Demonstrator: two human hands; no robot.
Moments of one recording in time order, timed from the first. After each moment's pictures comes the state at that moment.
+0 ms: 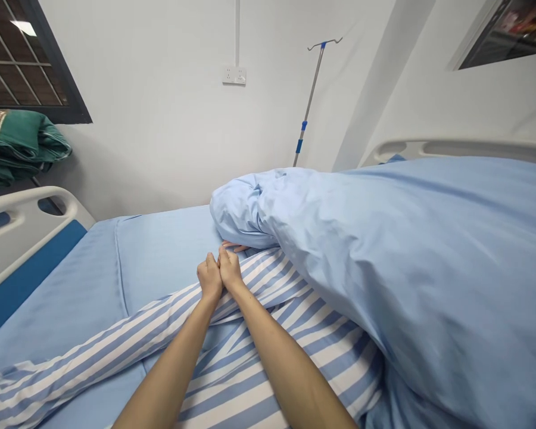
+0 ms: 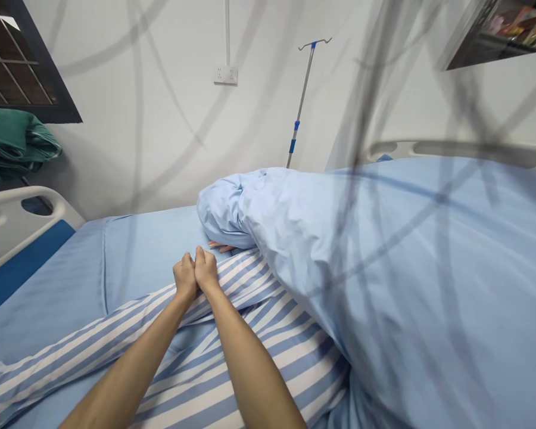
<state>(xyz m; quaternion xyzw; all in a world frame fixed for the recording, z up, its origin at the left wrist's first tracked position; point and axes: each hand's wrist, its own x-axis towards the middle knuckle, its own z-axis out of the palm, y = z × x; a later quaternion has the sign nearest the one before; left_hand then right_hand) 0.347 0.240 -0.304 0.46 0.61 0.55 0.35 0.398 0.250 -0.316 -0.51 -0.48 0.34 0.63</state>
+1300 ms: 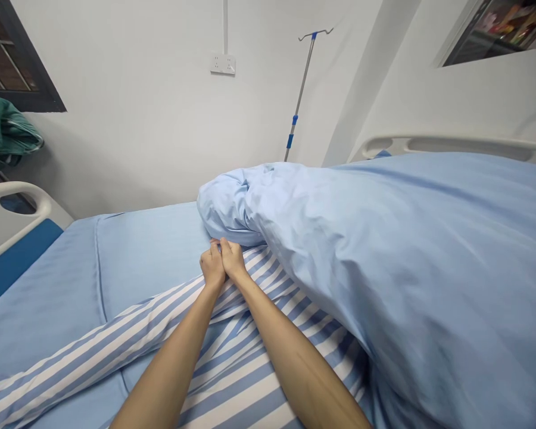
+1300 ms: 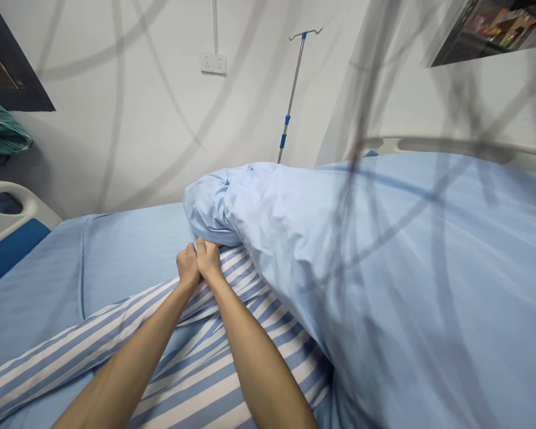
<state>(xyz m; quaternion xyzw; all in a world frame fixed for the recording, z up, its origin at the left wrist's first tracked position) 0.390 0.255 -0.306 0.52 0.62 0.50 0.31 0.448 0.256 -0.303 -0.55 -0.53 0.25 0.59</state>
